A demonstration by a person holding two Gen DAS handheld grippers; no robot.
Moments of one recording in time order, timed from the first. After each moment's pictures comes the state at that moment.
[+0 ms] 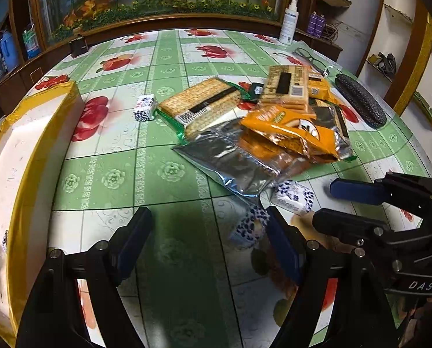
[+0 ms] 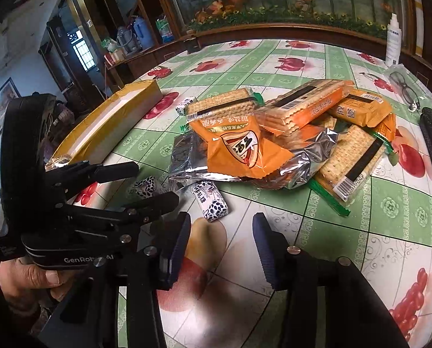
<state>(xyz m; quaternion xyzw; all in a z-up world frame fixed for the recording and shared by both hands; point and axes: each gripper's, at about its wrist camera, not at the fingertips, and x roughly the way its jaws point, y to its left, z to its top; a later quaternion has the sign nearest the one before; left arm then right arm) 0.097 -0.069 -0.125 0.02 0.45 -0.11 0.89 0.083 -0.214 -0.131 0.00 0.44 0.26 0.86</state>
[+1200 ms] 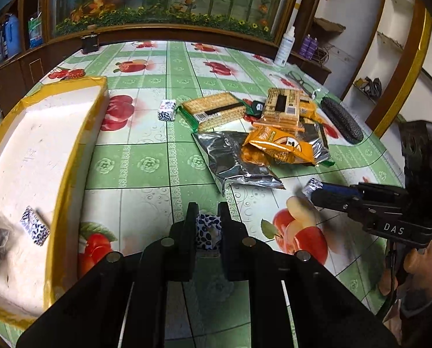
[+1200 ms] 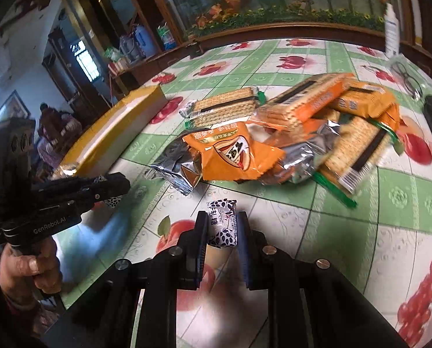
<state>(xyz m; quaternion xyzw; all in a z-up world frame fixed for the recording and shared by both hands) 0.063 -0.020 -0.103 -0.04 0.42 -0.14 0.90 0.075 -0.228 -0.132 0.06 0.44 0.27 0.86</state>
